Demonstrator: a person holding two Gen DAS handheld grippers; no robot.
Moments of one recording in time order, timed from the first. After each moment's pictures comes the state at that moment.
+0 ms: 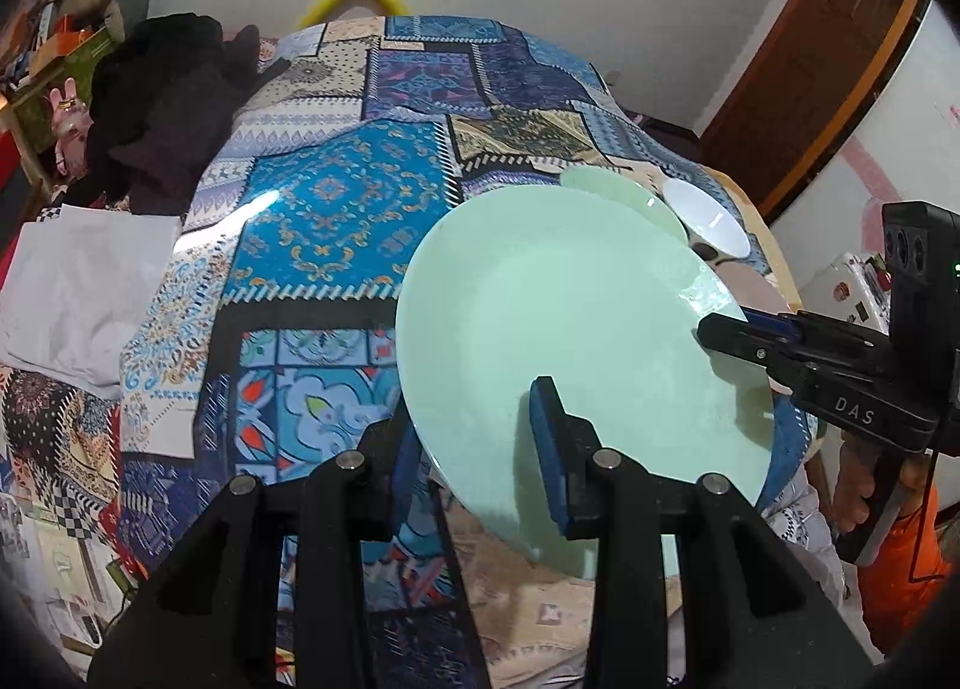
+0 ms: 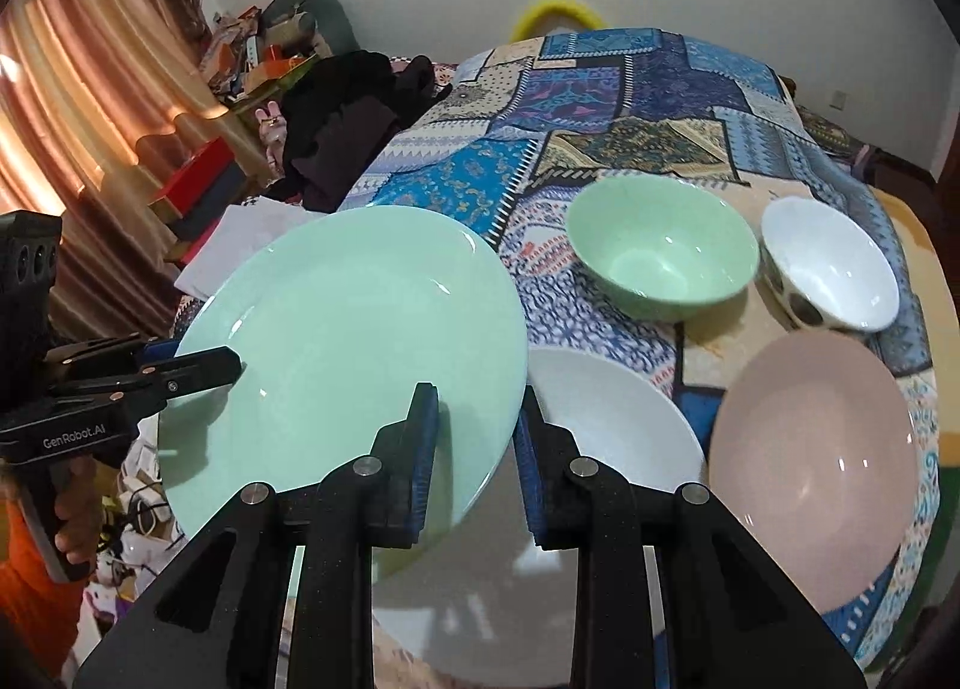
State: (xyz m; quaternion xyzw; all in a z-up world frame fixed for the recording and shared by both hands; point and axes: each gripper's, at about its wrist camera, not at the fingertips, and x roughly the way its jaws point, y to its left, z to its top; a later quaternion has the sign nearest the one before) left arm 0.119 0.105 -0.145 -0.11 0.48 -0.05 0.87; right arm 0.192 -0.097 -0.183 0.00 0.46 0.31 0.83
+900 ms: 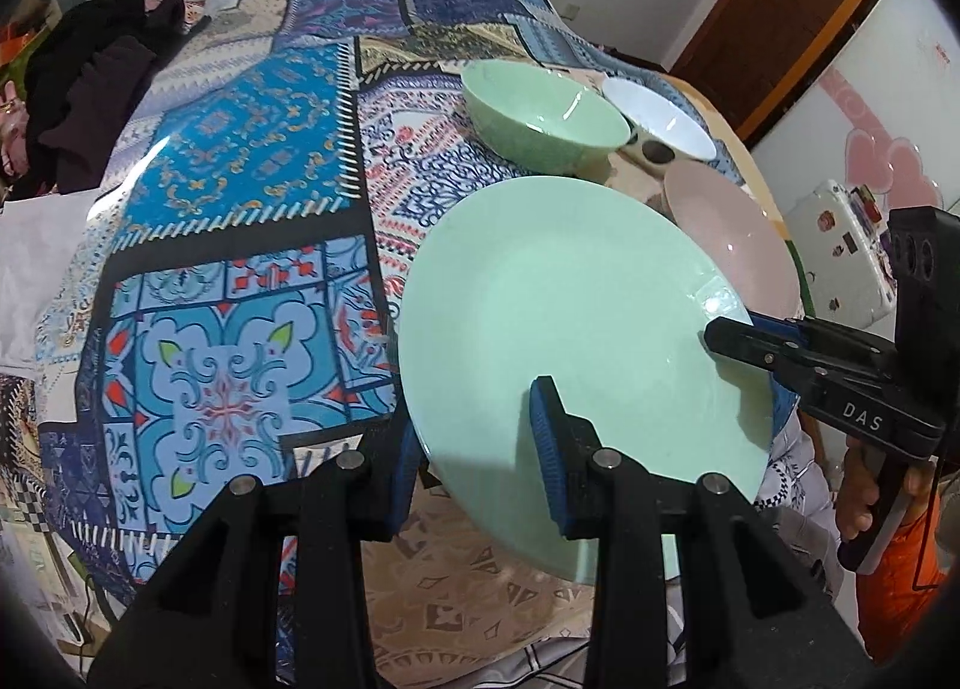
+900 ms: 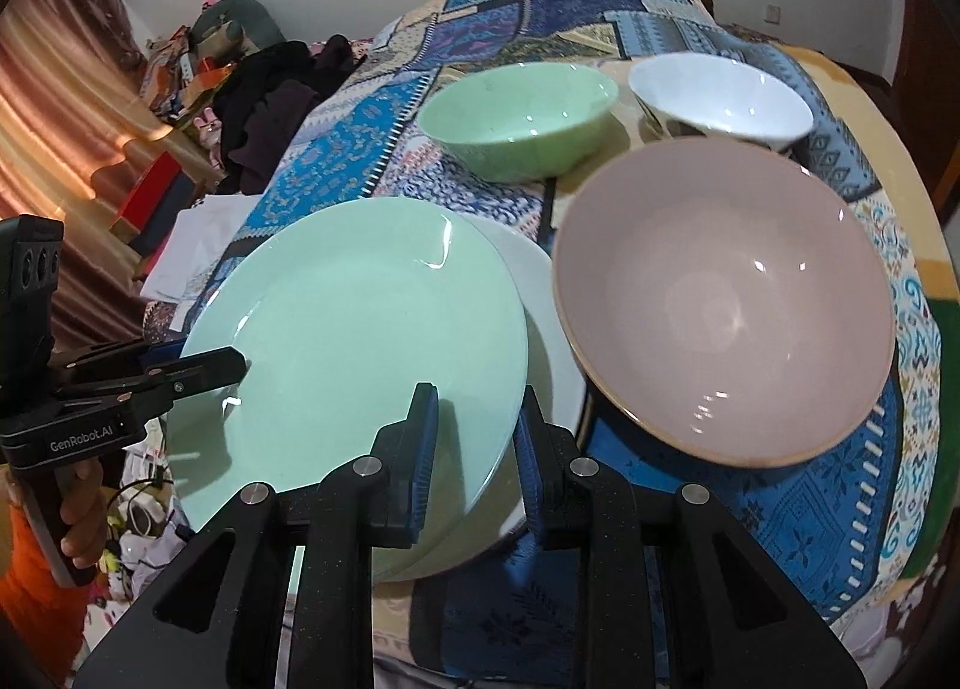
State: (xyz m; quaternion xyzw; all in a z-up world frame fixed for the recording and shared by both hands) left arm 0.126 0.025 -0.196 -0.09 0.54 -0.10 0.83; right arm 0.171 -0.169 -0.234 0.05 0.51 0.25 0.82
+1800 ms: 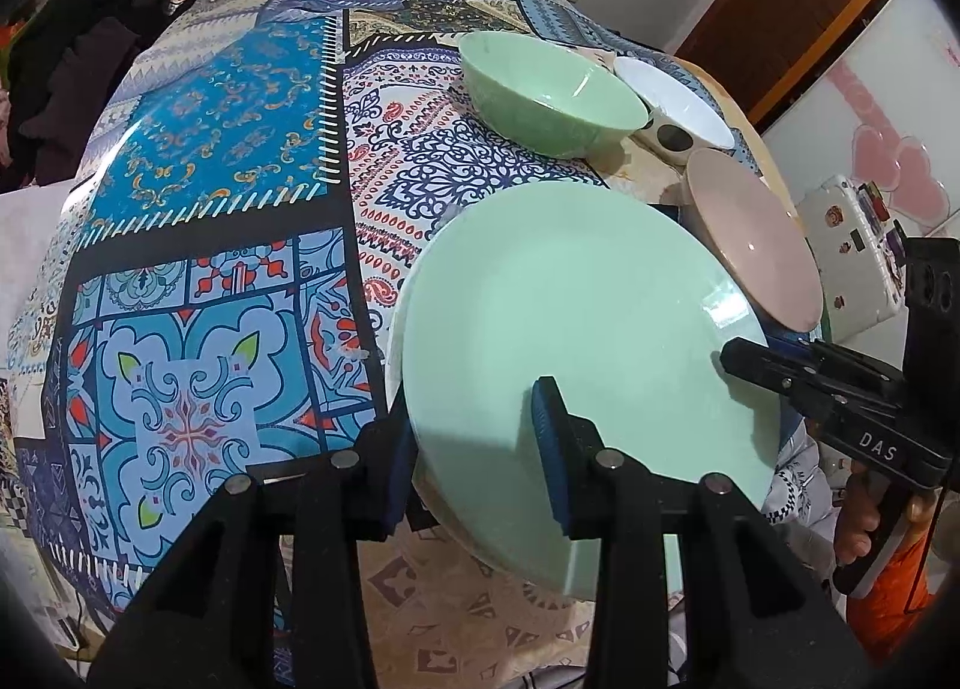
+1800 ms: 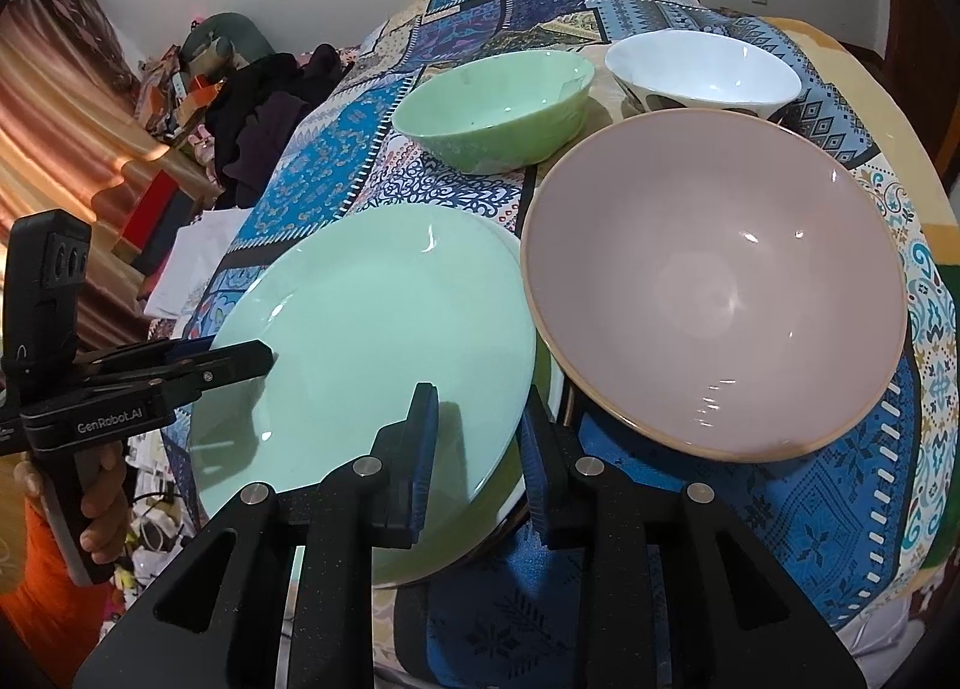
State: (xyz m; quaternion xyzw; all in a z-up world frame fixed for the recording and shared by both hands) left arm 0.150 0.020 -0.219 -0.09 0.56 -0.10 0.82; right arm 0.171 -0.177 -0.240 0.08 0.51 0.25 0.82
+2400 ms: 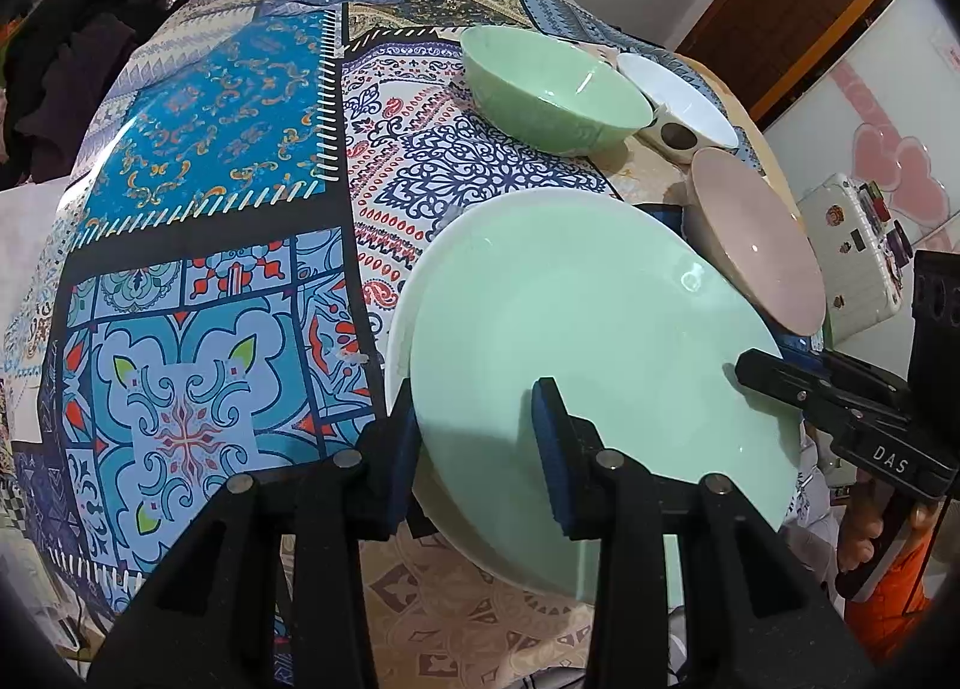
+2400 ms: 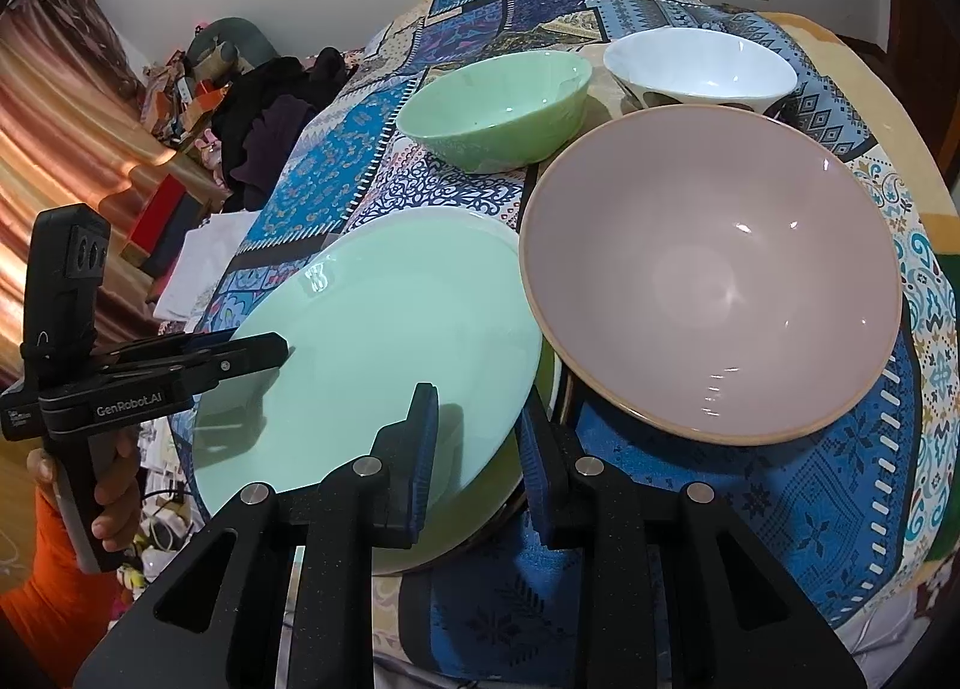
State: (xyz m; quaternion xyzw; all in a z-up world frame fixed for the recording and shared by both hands) left arm 0.156 0.021 -0.223 -0.10 0.56 -0.11 0.81; right arm 0.170 -0.180 -0.238 0.09 0.52 0.25 0.81
